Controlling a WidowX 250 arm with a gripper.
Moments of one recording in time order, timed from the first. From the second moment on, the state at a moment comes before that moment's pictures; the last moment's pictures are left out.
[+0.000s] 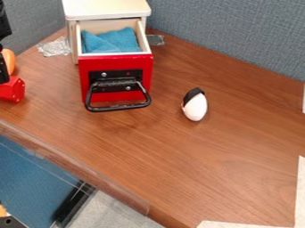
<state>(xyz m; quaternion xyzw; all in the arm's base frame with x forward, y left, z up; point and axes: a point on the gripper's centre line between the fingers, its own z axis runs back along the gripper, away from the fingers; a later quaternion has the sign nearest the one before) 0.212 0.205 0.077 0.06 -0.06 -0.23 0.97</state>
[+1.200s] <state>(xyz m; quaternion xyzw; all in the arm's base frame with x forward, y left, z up) 0.211 0.211 0.060 0.05 -0.12 -0.04 0.99</state>
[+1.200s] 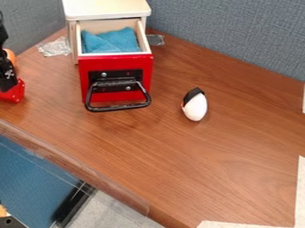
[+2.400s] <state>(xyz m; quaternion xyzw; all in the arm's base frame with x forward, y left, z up) 0.217 0.223 0.034 0.06 -0.15 0.06 0.98</state>
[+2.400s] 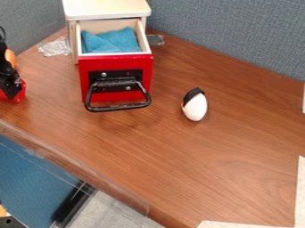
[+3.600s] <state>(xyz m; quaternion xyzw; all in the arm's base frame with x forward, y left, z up) 0.241 0.182 0.077 -0.01 -0.18 0.00 0.98</state>
